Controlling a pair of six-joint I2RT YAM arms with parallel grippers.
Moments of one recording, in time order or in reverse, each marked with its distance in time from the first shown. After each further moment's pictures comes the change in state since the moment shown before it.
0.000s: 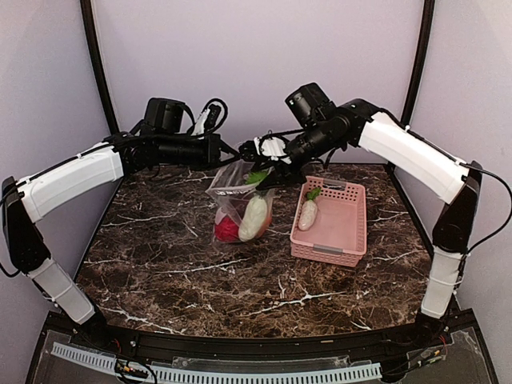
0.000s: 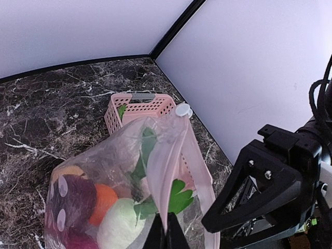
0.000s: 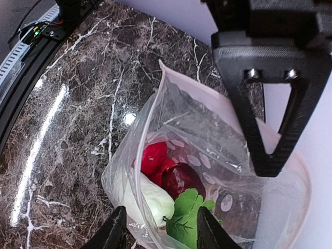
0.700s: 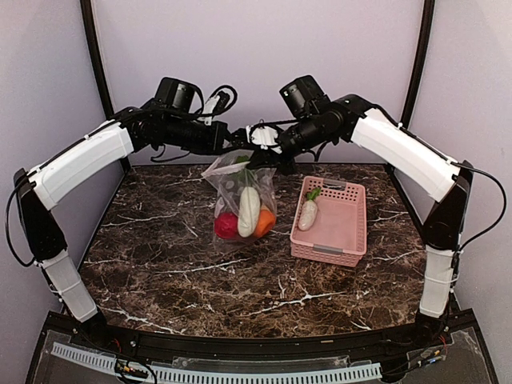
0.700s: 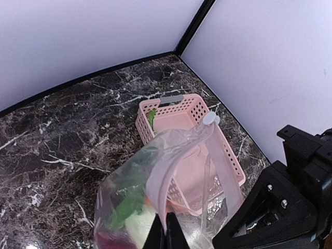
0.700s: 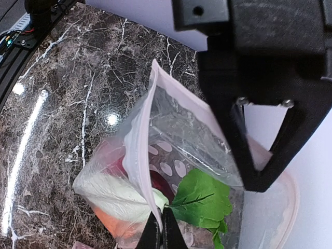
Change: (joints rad) left arm 0.000 0.153 0.312 -0.282 -0.085 0.175; right arm 0.010 0.082 0.129 0.027 0.079 0.053
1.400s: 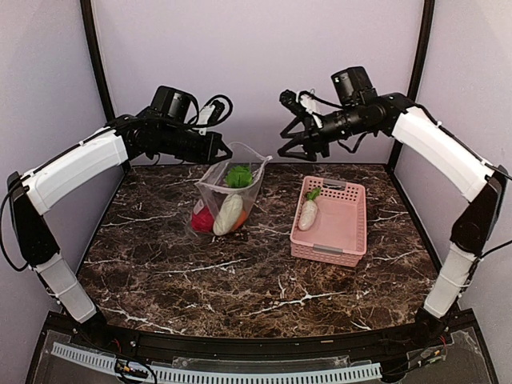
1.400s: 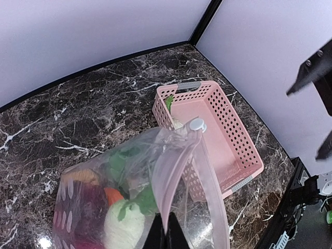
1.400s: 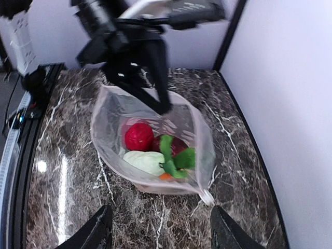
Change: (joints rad) left arm 0.001 -0.068 -0.104 0.000 -0.082 0.061; right arm -0.181 -0.182 -0.188 0.124 -0.233 0.338
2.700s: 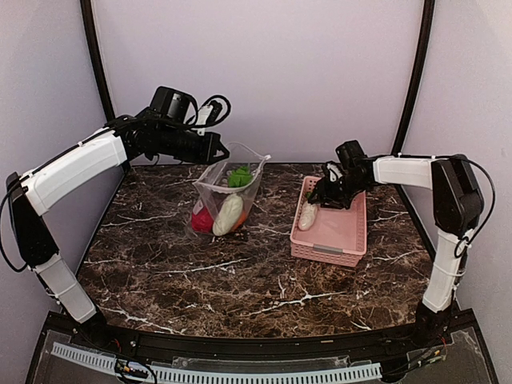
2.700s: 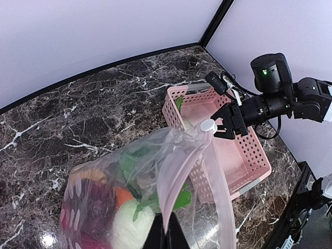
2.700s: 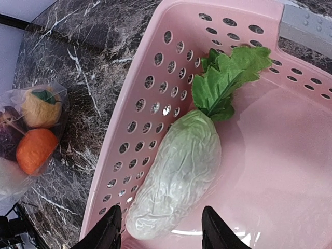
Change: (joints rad) left arm 0.000 -0.007 -0.010 -0.001 -0.051 -0.004; right arm -0.254 0.135 -0.587 0.371 0.283 1.032
